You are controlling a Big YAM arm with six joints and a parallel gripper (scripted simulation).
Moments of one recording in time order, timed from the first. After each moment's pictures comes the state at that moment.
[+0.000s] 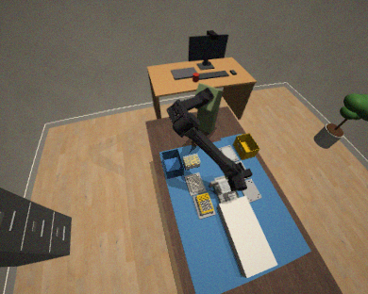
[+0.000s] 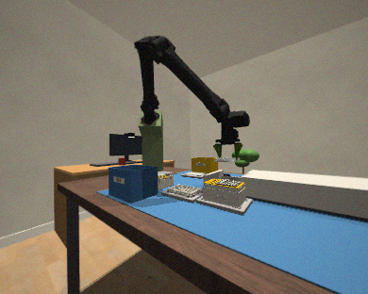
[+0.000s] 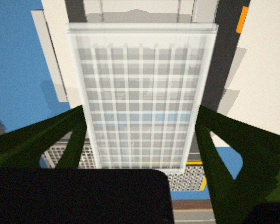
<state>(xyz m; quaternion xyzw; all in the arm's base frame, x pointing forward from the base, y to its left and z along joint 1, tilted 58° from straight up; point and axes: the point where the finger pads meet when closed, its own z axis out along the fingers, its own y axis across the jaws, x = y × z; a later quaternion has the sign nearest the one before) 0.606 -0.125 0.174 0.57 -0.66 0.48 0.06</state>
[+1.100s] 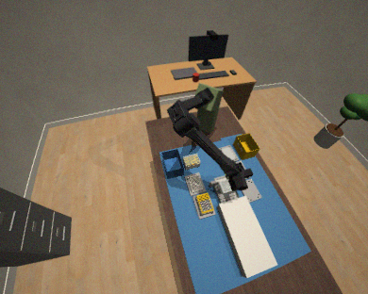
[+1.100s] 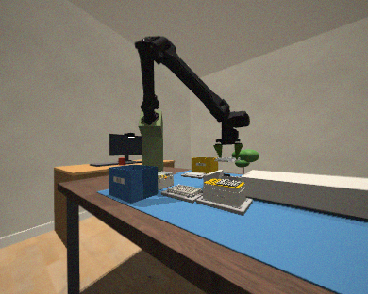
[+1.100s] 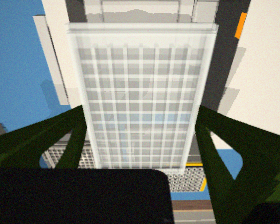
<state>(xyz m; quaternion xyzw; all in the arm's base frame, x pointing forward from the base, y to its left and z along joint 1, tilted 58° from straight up) 0.607 -0.122 0.170 0.57 -0.66 0.48 0.06</state>
